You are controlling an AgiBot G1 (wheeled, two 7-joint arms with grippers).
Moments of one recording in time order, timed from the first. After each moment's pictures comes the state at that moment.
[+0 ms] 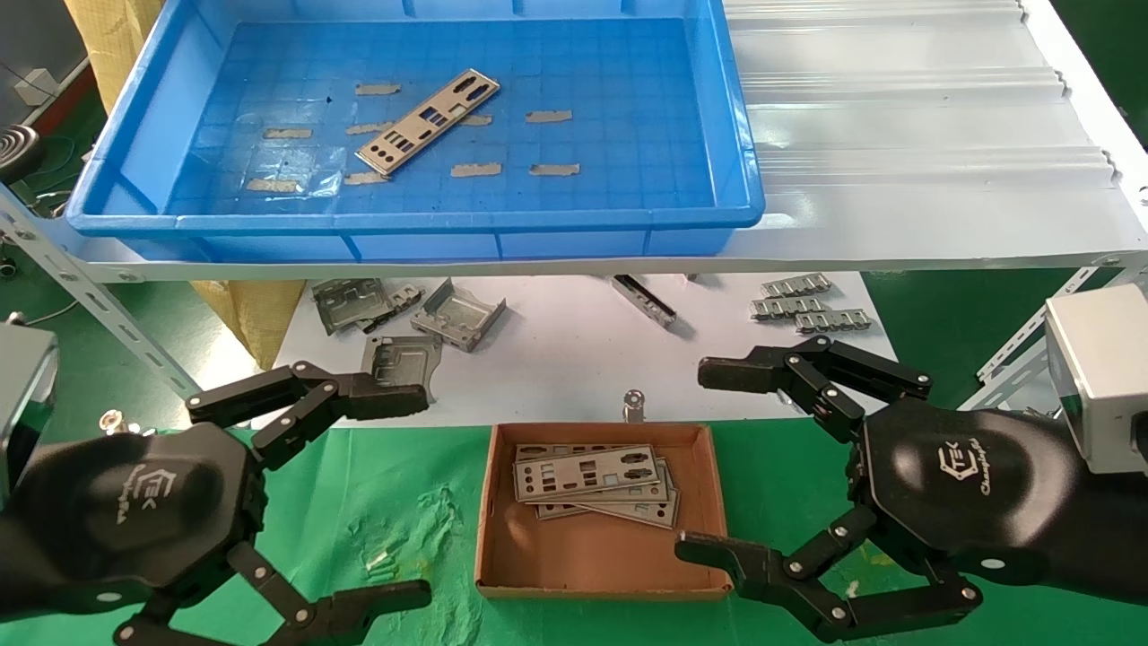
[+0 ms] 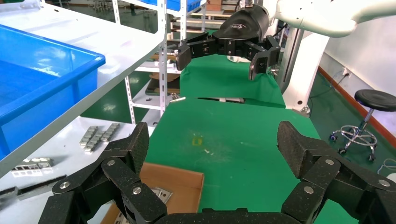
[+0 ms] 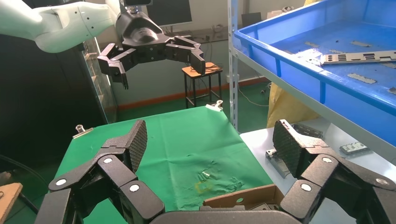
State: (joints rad) left arm -1.08 0.61 0.28 -1.28 0.73 1.50 -0.19; right arm 1.09 -0.55 -0.40 1.23 -0.63 -1.43 0.11
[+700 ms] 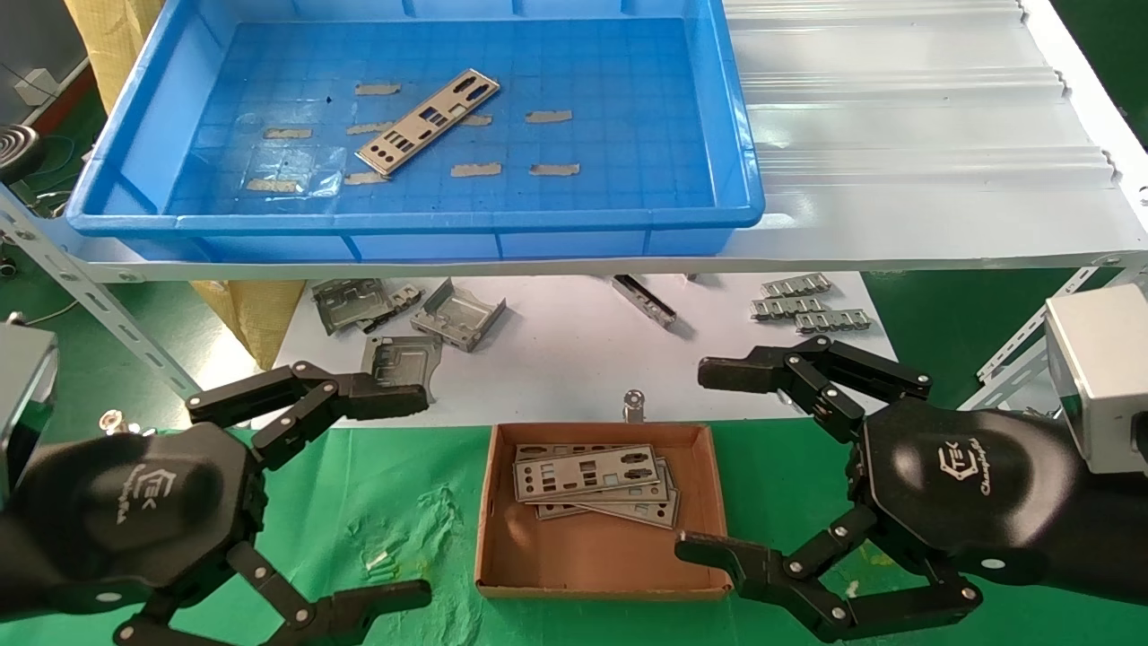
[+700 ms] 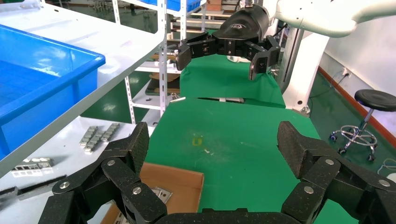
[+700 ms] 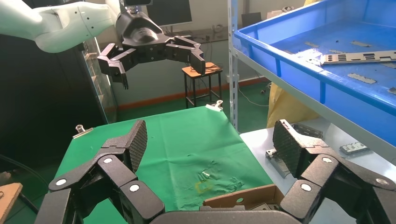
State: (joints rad) left arm -1.08 0.61 0.28 -1.28 0.73 1.50 -0.19; right arm 1.09 -0.55 -0.40 1.23 -0.63 -1.43 0.11
